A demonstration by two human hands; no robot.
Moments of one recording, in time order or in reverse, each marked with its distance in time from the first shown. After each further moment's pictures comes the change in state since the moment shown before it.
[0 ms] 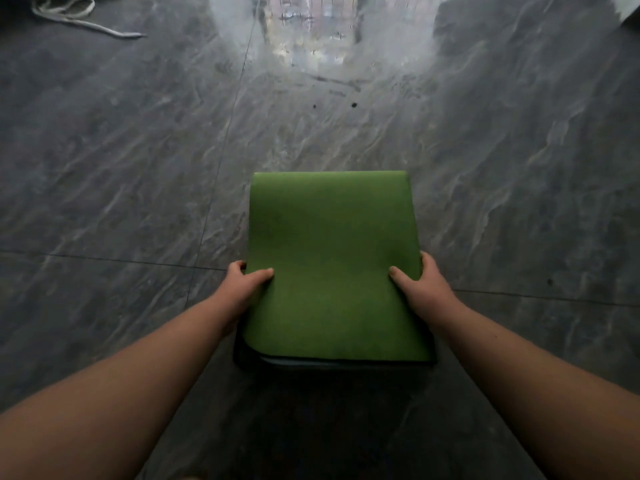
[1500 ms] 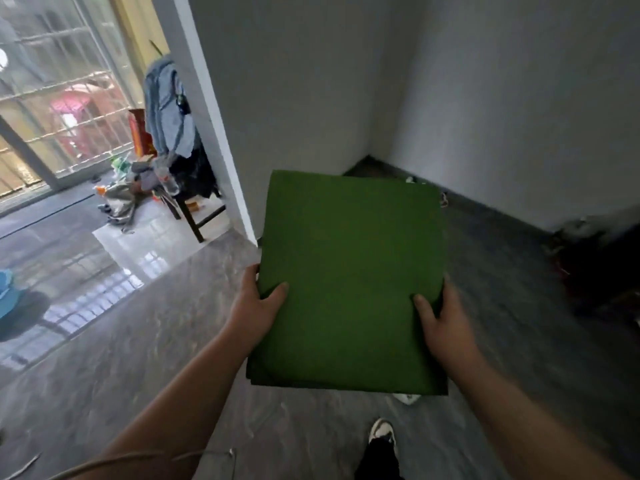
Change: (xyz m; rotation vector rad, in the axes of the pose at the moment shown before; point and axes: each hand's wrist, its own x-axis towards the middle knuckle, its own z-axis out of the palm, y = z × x) left_hand -0.845 0.538 0.062 0.502 -0.738 0.853; right_hand -0.782 -0.365 -0.488 0.317 1.123 -0.035
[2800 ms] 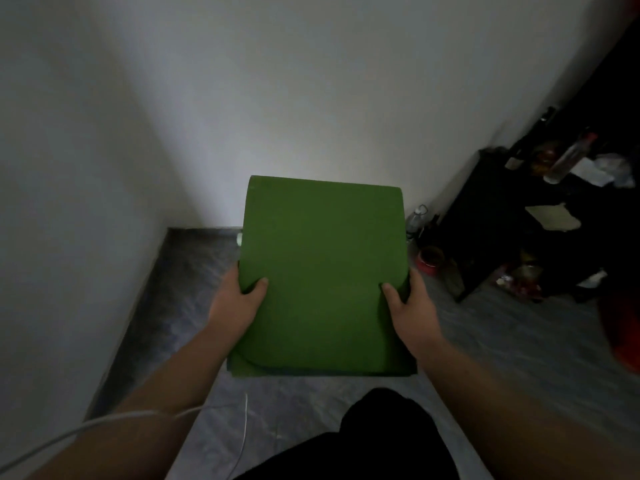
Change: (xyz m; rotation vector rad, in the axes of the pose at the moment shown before) left_hand 0.639 0.307 0.617 0.401 -0.520 0.331; right_hand 0.696 0.159 -0.222 0.075 0.518 0.481
